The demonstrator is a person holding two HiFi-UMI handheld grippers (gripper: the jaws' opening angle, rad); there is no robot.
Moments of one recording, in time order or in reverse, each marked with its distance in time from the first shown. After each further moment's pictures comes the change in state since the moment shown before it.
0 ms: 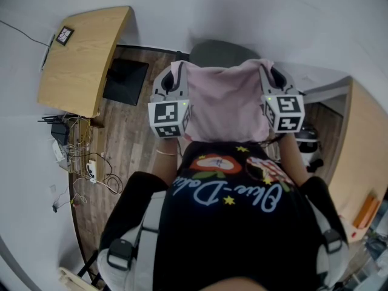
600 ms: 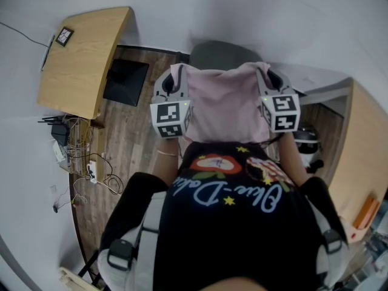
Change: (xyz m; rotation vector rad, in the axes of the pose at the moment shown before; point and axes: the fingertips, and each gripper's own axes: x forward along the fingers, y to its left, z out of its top) left arm 0.007 0.008 -0.018 -0.010 0.050 0.024; right arm 0.014 0.010 -0.015 -0.022 0.077 0.024
